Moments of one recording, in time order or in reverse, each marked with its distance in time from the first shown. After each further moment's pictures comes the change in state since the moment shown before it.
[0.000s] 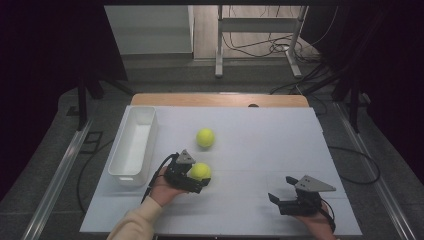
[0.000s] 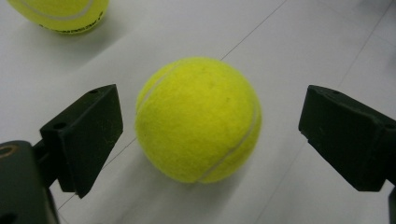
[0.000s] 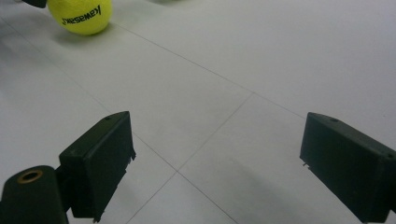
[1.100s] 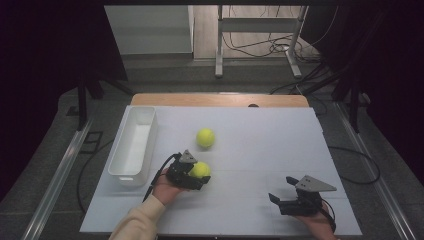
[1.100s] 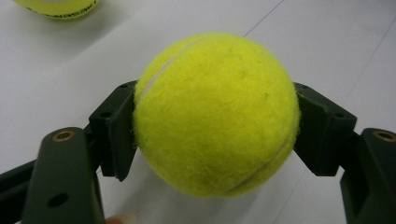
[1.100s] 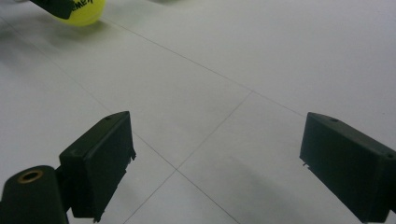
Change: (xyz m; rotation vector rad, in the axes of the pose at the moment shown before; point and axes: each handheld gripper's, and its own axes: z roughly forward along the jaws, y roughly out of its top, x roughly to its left) left arm 0.003 0.000 0.005 0.013 -0.017 -0.010; right arm -0.001 -0.001 -0.001 0.004 0.000 0.003
